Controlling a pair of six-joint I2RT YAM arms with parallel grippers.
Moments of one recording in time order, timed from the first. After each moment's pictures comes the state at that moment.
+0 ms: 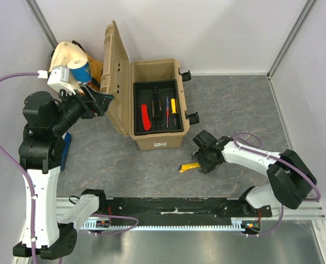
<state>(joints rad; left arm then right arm) -0.07 0.92 1.51 -0.75 0.34 -0.40 0.71 1.41 0.74 -0.66 0.14 1.69</state>
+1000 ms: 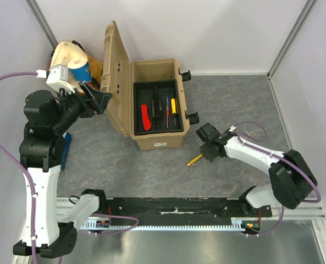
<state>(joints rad) -0.07 0.93 1.51 -0.75 0.29 -0.40 0.64 1.43 0.79 -0.65 0.27 1.57</state>
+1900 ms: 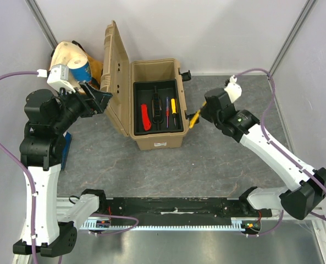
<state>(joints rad) -0.07 0.94 1.51 -0.75 0.29 -0.40 0.62 1.29 1.23 -0.67 0.53 0.98</state>
